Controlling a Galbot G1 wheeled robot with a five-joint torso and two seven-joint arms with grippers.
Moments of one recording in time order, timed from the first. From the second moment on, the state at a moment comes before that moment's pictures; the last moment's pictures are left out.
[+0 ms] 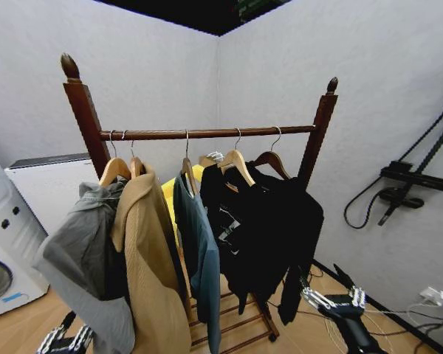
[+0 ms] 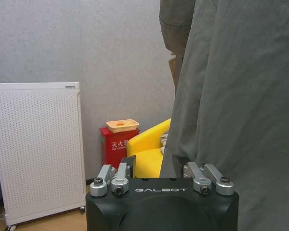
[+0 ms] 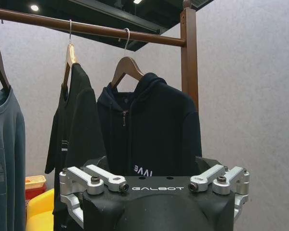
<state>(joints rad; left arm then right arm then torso) 2.02 -1.40 -0.95 -2.42 -0.44 0.00 0.09 -2.01 1.33 0.80 2.50 0.35 0.22 0.08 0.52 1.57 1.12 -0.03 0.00</state>
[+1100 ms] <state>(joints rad) 2.02 -1.40 -0.95 -2.42 -0.44 0.00 0.09 -2.01 1.33 0.81 2.50 0.35 0.22 0.09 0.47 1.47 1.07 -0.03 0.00</state>
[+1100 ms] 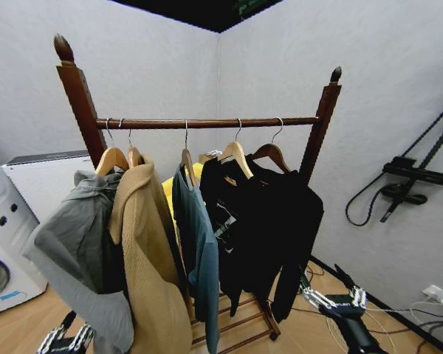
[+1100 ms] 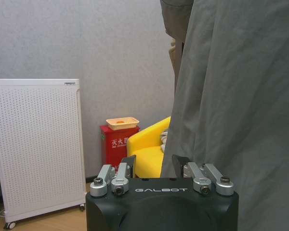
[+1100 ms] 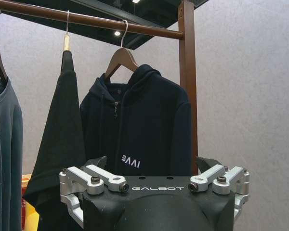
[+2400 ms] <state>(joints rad) 2.02 -1.40 -0.95 -2.42 -0.44 0.00 0.09 -2.01 1.33 0.81 2.50 0.35 0.22 0.09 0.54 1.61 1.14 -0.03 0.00</state>
